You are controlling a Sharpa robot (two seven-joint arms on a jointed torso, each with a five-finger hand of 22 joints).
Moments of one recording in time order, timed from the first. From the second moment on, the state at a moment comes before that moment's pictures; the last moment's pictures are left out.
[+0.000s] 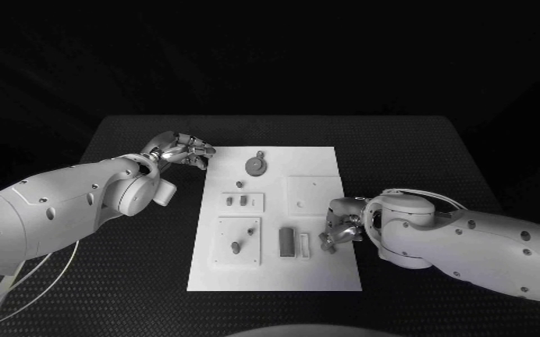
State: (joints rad) left arm 1.19 -0.83 -0.15 1.23 -0.36 -0.24 0.22; left_hand 1.05 -0.07 0.46 -0.28 0.05 0.88 0.17 0.36 0.40 1.15 0.13 0.07 0.24 0.98 0.02 0.91 0.37 0.01 1.06 -0.07 0.07 1.10; right arm 1.08 -0.86 -0.14 1.67 -1.36 0.00 -0.50; right_hand 0.89 -0.07 0.68 -0.30 0.04 1.10 0.05 0.22 0.73 1.24 -0.03 1.07 1.15 1.29 -0.13 1.48 0.93 0.25 1.18 -0.04 0.89 1.31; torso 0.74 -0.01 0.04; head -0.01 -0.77
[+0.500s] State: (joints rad) left arm 1.19 -0.83 -0.15 1.23 -0.36 -0.24 0.21; left_hand 1.05 -0.07 0.46 -0.28 0.05 0.88 0.17 0.36 0.40 1.15 0.13 0.07 0.24 0.98 0.02 0.91 0.37 0.01 1.06 -0.07 0.07 1.10; right arm 1.08 -0.87 -0.14 1.69 -1.02 -0.13 -0.53; right_hand 0.91 -0.05 0.68 -0.30 0.05 1.09 0.07 0.23 0.64 1.24 -0.03 1.07 1.15 1.29 -0.13 1.48 0.92 0.25 1.18 -0.04 0.89 1.31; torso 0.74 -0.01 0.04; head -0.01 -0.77
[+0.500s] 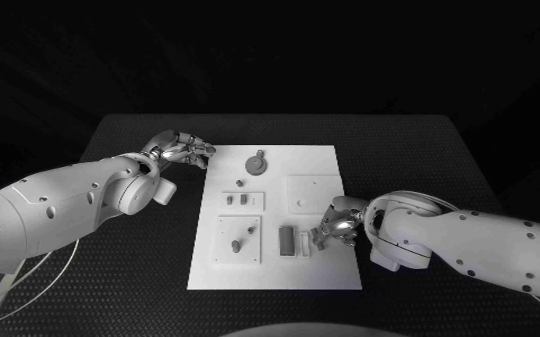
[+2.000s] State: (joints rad) left arm 1.19 -0.84 -0.15 1.24 -0.36 -0.24 0.20; left_hand 1.05 -0.07 0.46 -0.28 0.05 0.87 0.18 0.36 0.40 1.15 0.13 0.07 0.24 0.98 0.02 0.90 0.37 0.01 1.06 -0.07 0.07 1.10; right arm 1.08 -0.82 -0.15 1.65 -0.89 -0.13 -0.55; right_hand 0.92 -0.05 0.67 -0.30 0.05 1.09 0.07 0.23 0.65 1.24 -0.03 1.07 1.15 1.29 -0.13 1.48 0.90 0.25 1.17 -0.03 0.89 1.31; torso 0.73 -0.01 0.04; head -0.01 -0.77
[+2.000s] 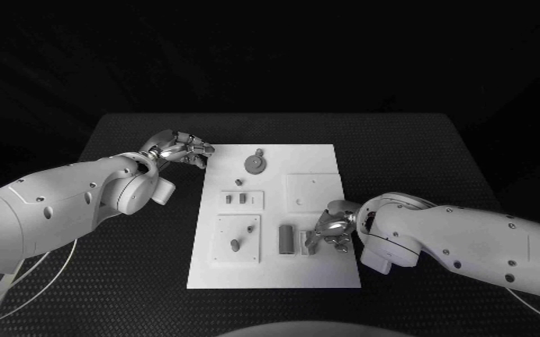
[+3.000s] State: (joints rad) left arm 1.19 -0.84 -0.15 1.24 -0.36 -0.24 0.20; left_hand 1.05 -0.07 0.46 -0.28 0.05 0.87 0.18 0.36 0.40 1.15 0.13 0.07 0.24 0.98 0.02 0.90 0.37 0.01 1.06 -0.07 0.07 1.10; right arm 1.07 -0.82 -0.15 1.65 -0.87 -0.14 -0.54; right_hand 0.89 -0.02 0.66 -0.29 0.05 1.08 0.07 0.23 0.65 1.24 -0.03 1.07 1.15 1.29 -0.13 1.48 0.90 0.25 1.18 -0.03 0.89 1.31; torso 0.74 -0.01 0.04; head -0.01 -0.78
